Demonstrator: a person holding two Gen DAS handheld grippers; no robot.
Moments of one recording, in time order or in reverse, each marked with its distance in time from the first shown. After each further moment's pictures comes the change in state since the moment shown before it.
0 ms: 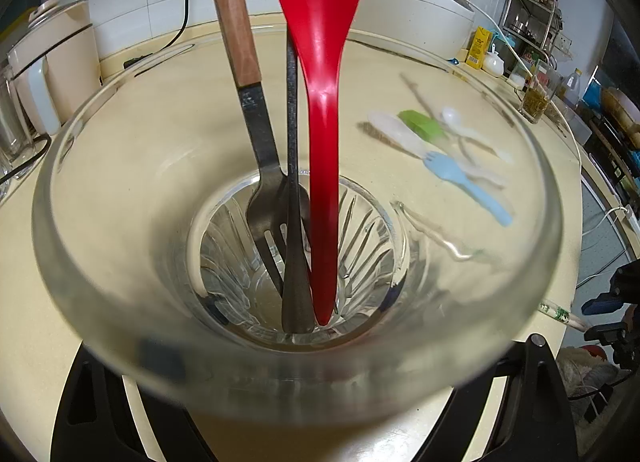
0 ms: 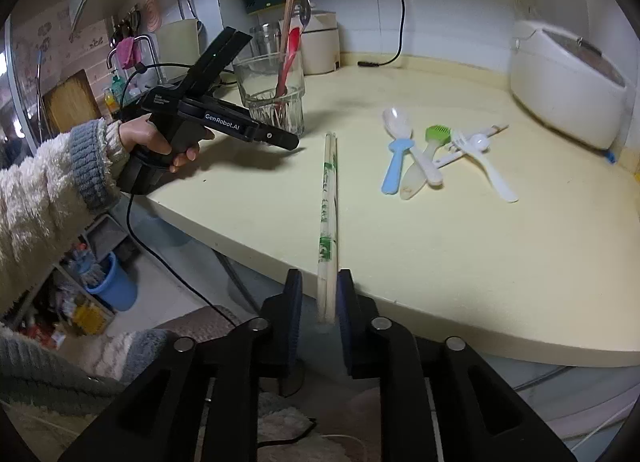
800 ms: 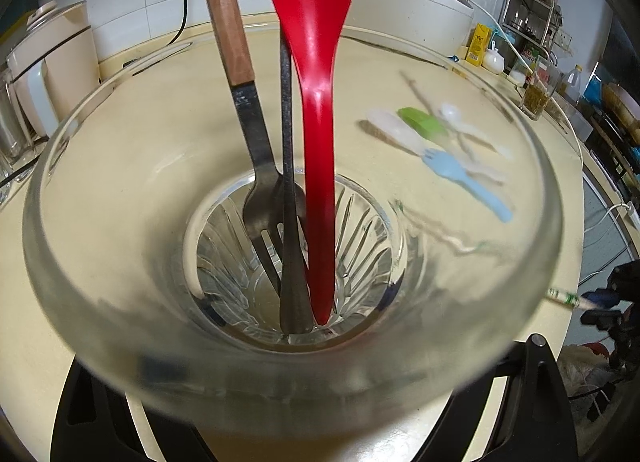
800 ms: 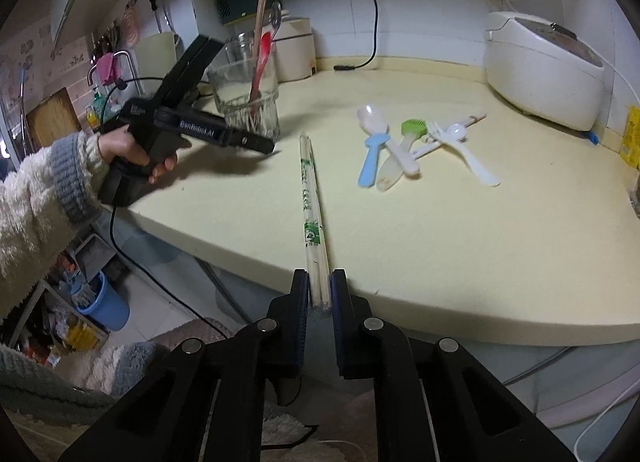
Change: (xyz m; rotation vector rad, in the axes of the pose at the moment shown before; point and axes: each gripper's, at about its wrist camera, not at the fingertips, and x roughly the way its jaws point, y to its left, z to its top) left arm 0.001 -0.004 0.001 0.010 0.004 0.005; right arm 0.003 -0.010 -0.006 0.080 -0.032 -0.046
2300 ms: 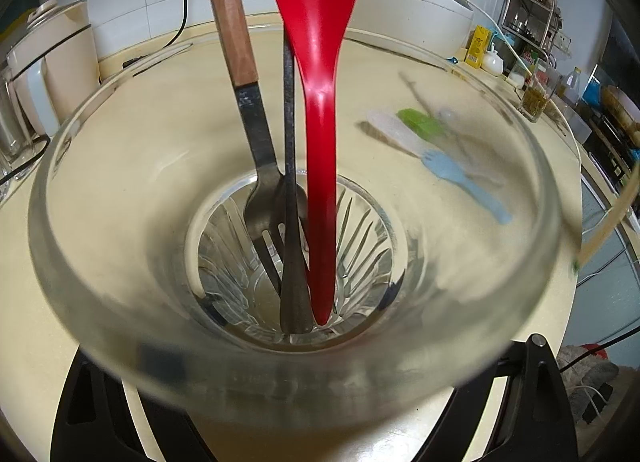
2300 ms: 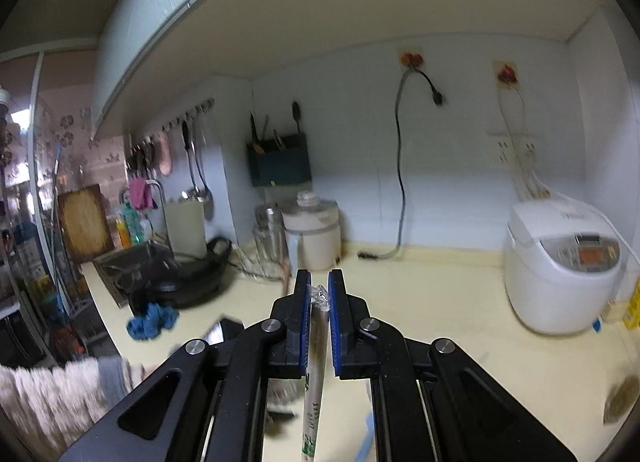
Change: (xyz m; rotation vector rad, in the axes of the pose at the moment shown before) left arm -0.001 0.004 -0.001 -0.007 -0.003 -0.011; right arm -0.085 0.006 0.221 -0.085 -0.477 0.100
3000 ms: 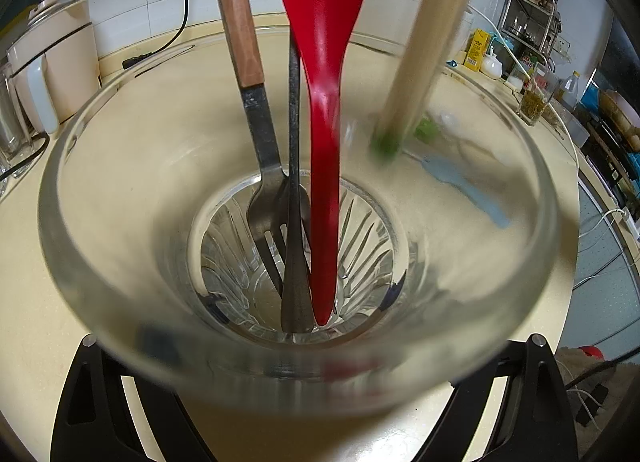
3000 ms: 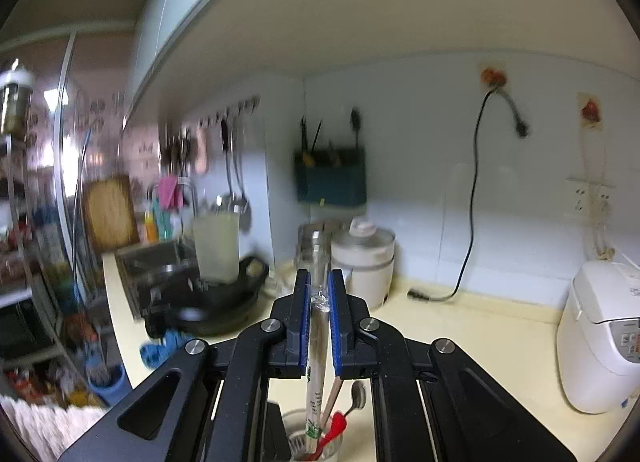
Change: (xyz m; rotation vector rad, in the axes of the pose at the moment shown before) left arm -0.001 0.004 0.000 -0.010 -0.004 -0.017; right arm 0.109 0.054 0.059 -0.112 0.041 0.139
